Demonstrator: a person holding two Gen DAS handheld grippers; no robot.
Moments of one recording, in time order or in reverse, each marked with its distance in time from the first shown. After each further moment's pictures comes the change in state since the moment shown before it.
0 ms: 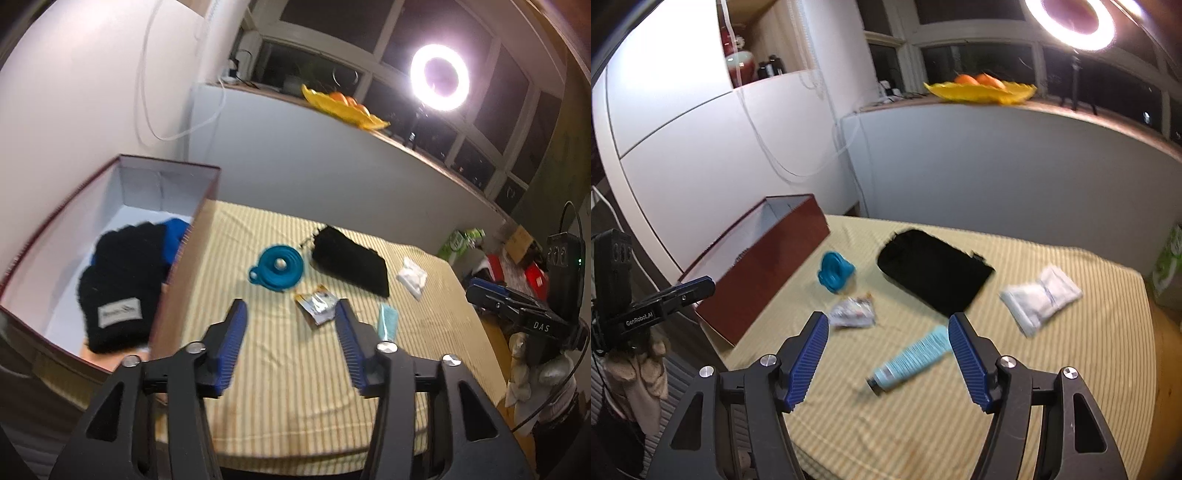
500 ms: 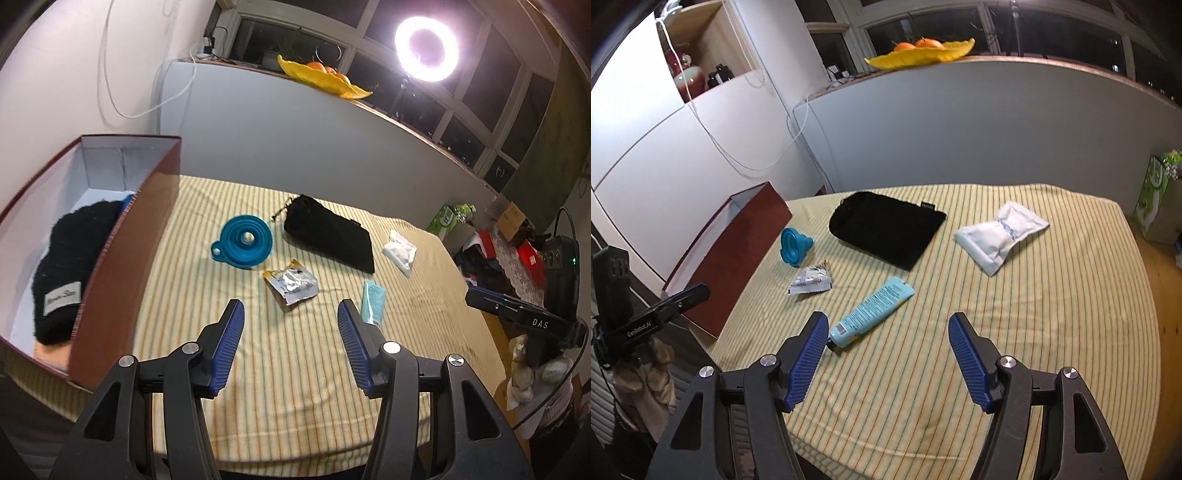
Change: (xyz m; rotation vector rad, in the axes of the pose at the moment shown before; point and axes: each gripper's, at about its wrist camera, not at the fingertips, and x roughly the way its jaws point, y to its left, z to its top) left arm 0.032 -0.025 -0.012 0.033 0.081 -0.045; right arm -0.003 -0.050 -0.036 0.161 0.071 -0.037
